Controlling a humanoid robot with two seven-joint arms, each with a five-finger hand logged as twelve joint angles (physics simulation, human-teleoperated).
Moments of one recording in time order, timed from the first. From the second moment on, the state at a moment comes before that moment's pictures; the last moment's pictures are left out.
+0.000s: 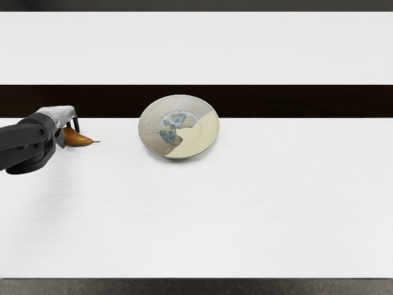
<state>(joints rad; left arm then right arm) -1.22 0.57 0.22 -1.18 1.12 0.10 0.61 -0.02 0.00 0.05 0.21 0.03 -0.07 -0.46</state>
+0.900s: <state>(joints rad) -1.23 0.58 0.21 -1.18 1.07 0.08 0.61 -0.02 0.00 0.05 0.21 0.03 -0.07 -0.46</state>
